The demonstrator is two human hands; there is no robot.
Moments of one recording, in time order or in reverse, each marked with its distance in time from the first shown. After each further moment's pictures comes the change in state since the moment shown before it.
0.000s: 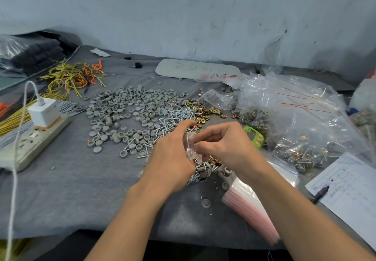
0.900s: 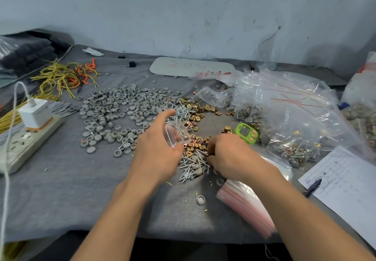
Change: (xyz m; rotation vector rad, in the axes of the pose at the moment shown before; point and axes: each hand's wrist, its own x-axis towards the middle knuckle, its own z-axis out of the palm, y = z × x) left_hand 0.005 -0.014 -0.006 -0.087 0.138 -0.006; right_hand -0.002 0.013 -0.014 -1.046 -0.099 0.173
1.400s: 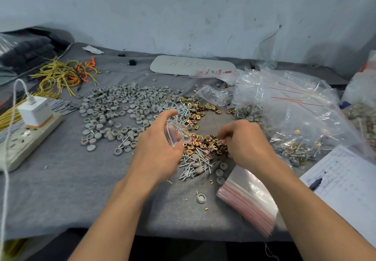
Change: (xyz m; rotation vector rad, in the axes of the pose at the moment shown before) left_hand -0.001 0.000 -0.001 0.028 -0.029 -0.013; right_hand 0.000 0.014 -0.015 0.220 0.204 0.210
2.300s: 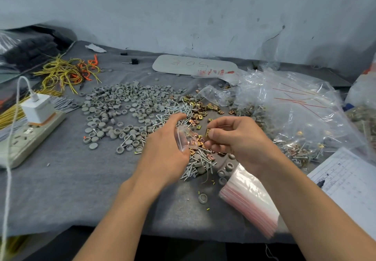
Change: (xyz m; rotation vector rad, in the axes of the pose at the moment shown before) left_hand -0.004 0.008 0.005 0.020 -0.047 0.007; right_hand -0.013 -0.015 -0.003 1.129 -0.249 -0.019
